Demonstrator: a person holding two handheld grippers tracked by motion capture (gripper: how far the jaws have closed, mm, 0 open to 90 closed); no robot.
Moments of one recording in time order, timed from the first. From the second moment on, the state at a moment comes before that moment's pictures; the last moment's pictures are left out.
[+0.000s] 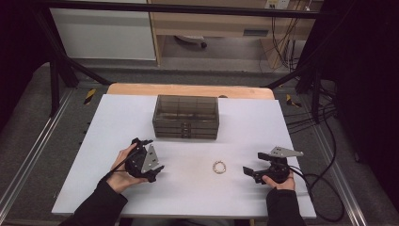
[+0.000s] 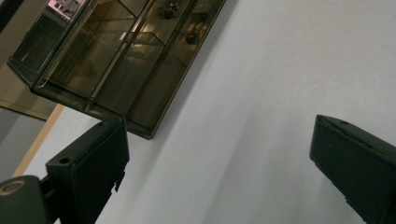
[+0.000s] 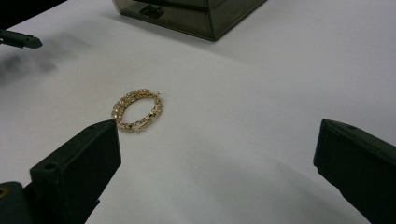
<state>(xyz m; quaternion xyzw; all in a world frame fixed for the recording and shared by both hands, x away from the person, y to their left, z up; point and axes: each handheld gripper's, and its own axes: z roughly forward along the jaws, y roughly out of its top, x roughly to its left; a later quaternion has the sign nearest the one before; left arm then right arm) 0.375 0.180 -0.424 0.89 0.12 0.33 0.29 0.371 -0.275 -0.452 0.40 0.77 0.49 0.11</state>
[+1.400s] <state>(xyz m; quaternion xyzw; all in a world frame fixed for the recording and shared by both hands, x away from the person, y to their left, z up) 0.390 0.135 -0.438 0.88 0.01 0.42 0.22 0.371 -0.275 -0.452 0.40 0.77 0.49 0.11</state>
